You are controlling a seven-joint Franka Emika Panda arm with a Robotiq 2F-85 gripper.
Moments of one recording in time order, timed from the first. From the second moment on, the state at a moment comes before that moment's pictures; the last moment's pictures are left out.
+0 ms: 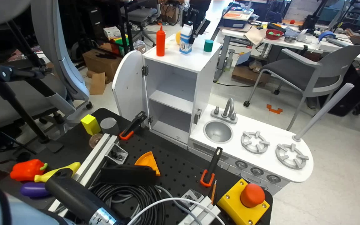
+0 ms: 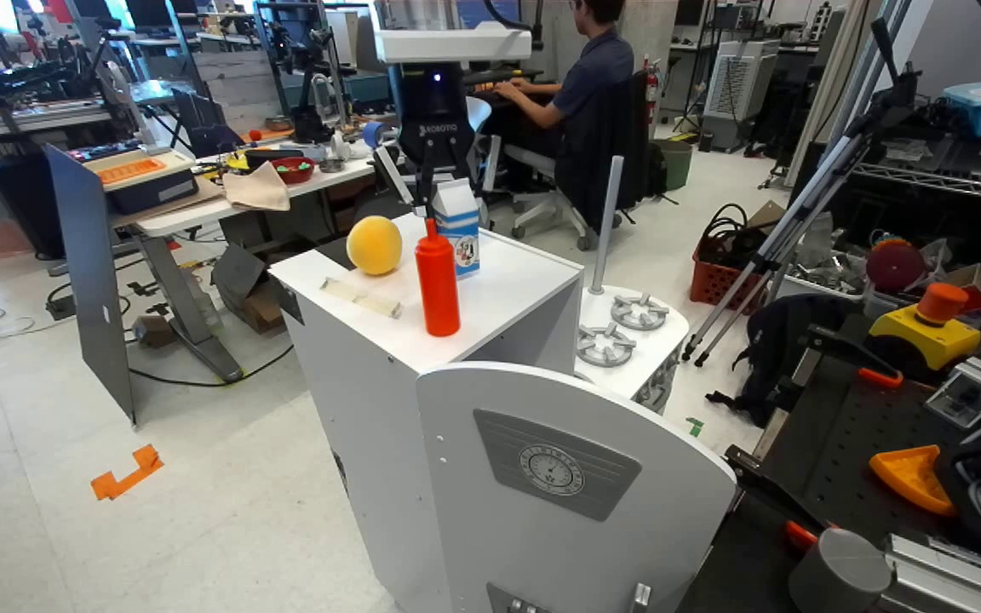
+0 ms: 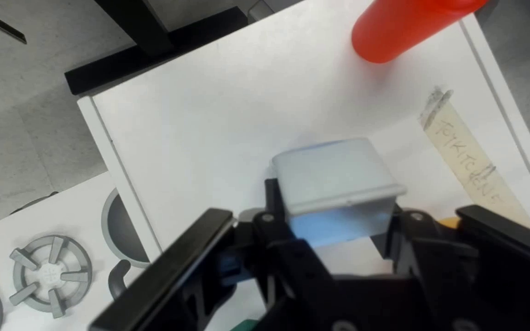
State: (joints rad) arm 0.15 1.10 0.09 -0.70 0.09 1.51 0.52
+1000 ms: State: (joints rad) arm 0.16 1.11 0.09 -0.67 0.05 1.63 0.44
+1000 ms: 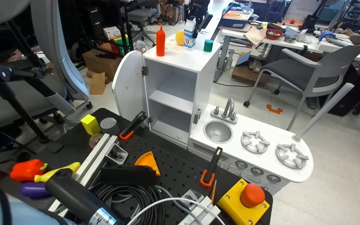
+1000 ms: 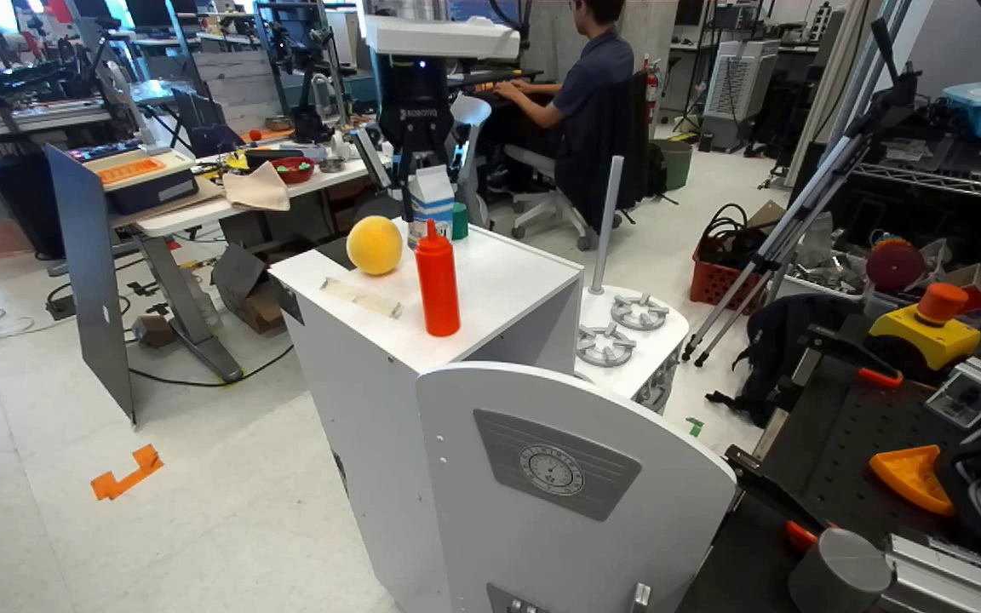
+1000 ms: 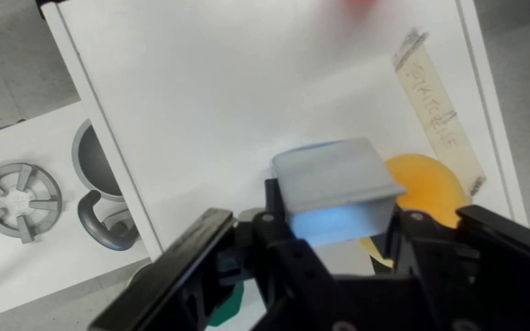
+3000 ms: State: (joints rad) arm 0.13 1.01 0.12 -0.46 0.20 1.41 1.04
